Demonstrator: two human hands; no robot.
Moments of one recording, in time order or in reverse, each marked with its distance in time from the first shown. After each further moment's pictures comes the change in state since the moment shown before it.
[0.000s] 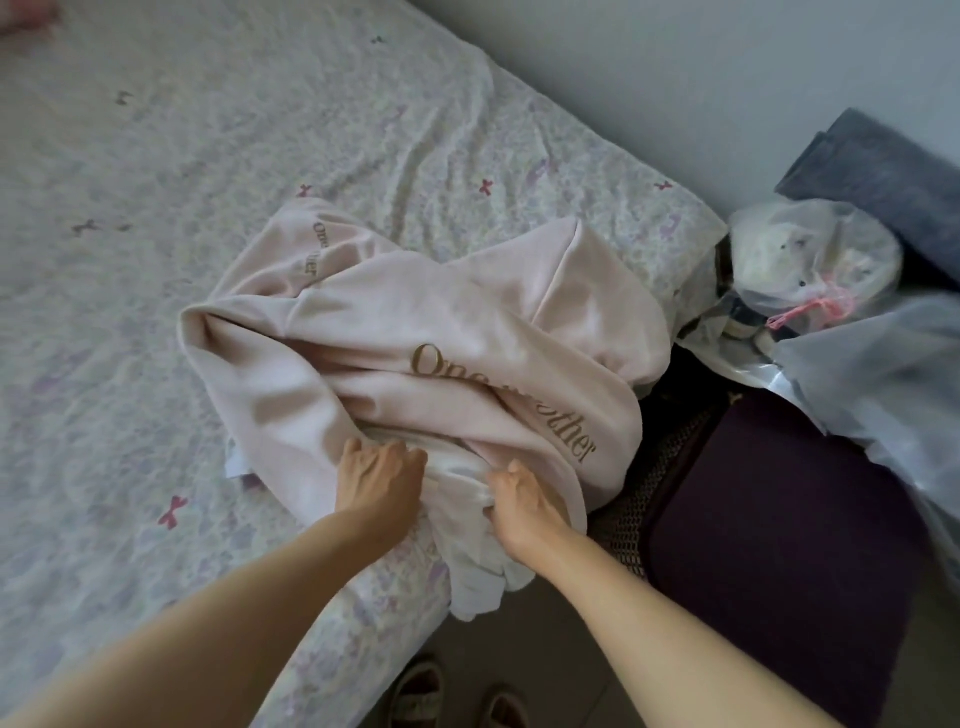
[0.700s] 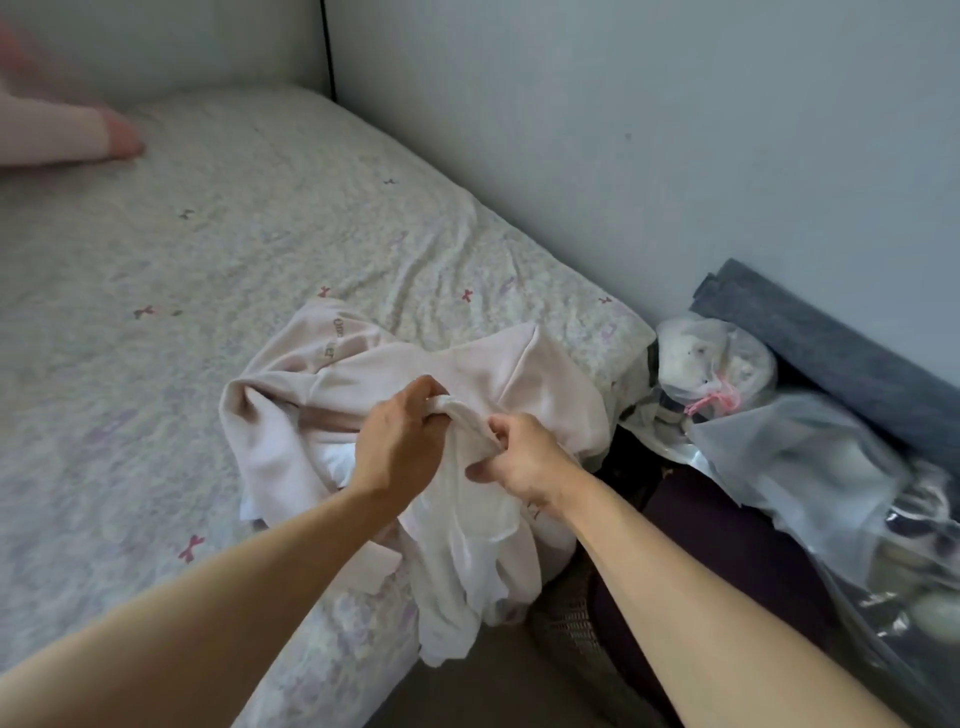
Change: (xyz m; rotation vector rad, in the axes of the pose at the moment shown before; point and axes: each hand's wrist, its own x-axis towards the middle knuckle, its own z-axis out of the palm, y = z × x) left_hand -0.046 0.019 -0.148 -0.980 0.591 -0.078; right_hand -0.080 -0.042 -0.163 0.646 0.089 -0.090
